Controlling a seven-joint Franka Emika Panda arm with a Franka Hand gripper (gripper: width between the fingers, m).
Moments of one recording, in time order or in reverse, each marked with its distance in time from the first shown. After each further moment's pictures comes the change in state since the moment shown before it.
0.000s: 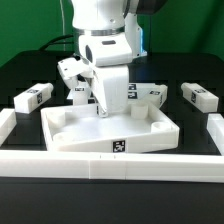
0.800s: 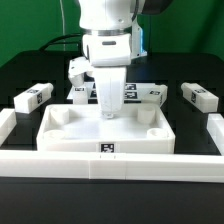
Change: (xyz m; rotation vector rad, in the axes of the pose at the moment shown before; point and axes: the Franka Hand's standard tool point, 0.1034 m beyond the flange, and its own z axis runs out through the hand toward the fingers) arm 0.012 0.011 0.000 -0.008 0.002 0.248
